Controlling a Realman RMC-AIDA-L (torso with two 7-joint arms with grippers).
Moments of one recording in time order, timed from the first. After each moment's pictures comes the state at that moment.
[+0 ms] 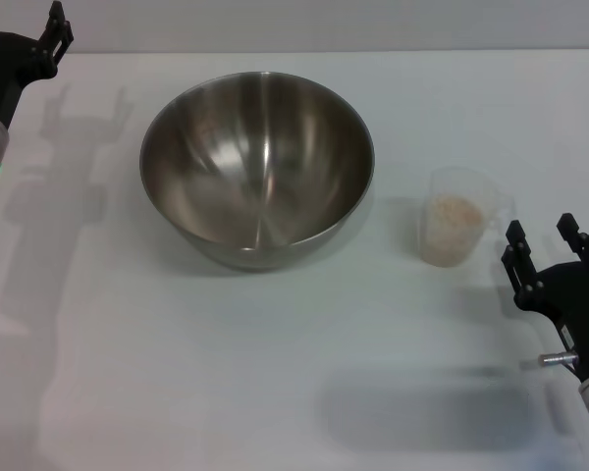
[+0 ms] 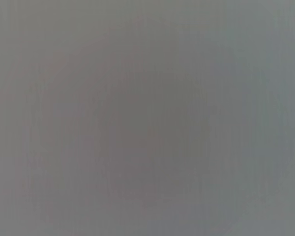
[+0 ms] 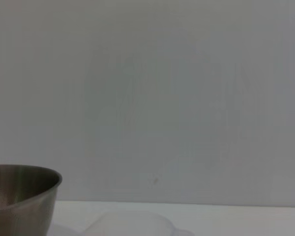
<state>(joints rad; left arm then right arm) -0.55 -2.07 -1.37 -0.32 2.65 0.86 0.03 0.15 2.09 0.17 0.51 -1.69 -1.33 -0.25</state>
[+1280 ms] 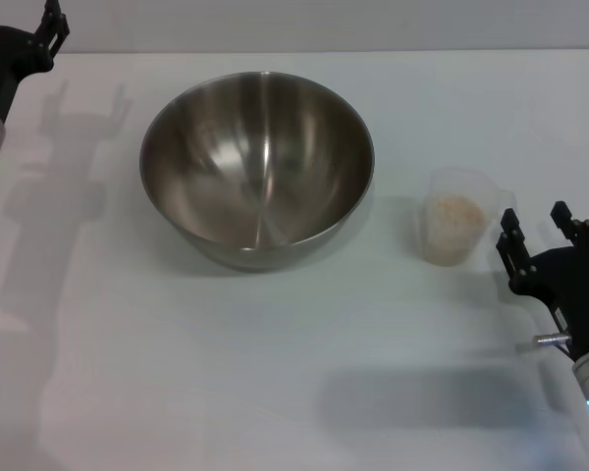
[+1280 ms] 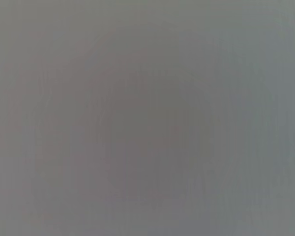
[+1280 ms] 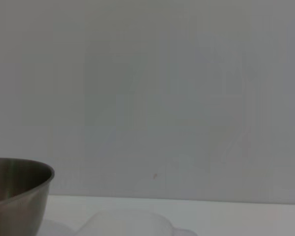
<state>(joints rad) -0.56 -2.06 -1.38 -0.32 2.65 0.86 0.03 0.20 2.09 0.21 0.50 -1.68 -1.26 -0.25</state>
